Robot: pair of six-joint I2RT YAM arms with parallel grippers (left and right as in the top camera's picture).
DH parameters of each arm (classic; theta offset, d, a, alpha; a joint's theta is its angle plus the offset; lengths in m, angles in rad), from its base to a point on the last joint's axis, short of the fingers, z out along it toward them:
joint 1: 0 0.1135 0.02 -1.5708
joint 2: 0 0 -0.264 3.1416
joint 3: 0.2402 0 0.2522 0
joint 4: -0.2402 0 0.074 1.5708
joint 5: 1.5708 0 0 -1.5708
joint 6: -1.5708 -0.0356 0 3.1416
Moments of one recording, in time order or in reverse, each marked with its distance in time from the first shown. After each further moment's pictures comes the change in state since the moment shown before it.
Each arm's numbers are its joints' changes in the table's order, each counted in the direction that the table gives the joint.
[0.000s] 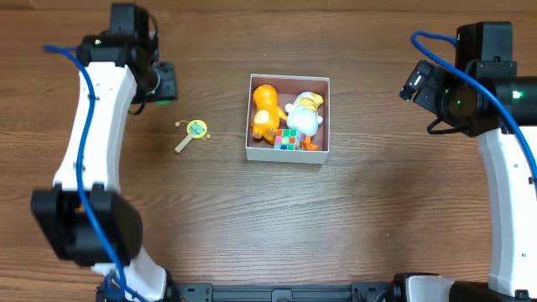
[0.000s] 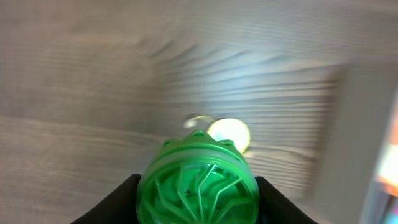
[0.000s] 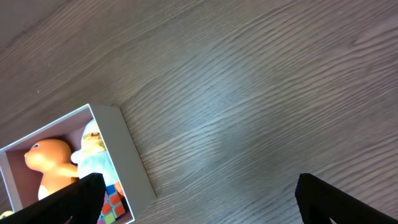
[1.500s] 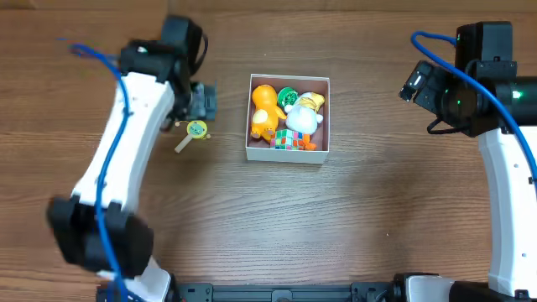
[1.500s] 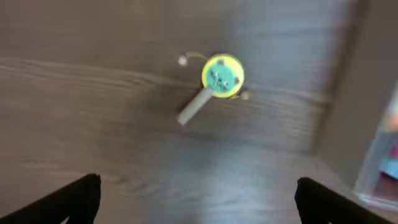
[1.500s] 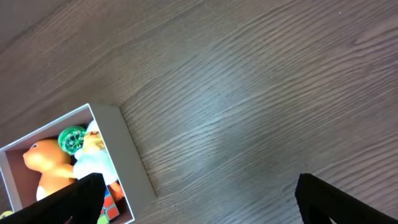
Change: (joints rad) left arm -0.187 -0.039 -0.067 -0.154 -0.173 0.158; right arm 0.000 0.000 0.000 0.000 0.000 0.000
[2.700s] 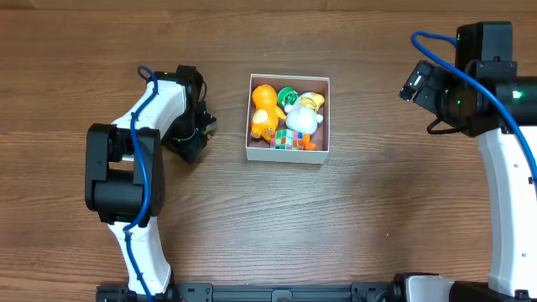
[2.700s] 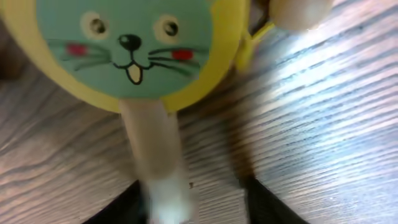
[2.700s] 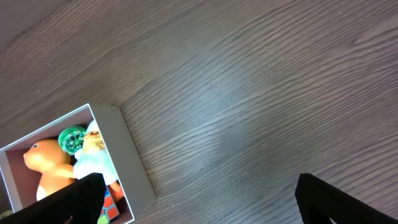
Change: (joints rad) left arm 0.086 0.319 -0.235 0.208 0.022 -0.764; right arm 0.000 0.000 0.000 0.000 0.000 0.000
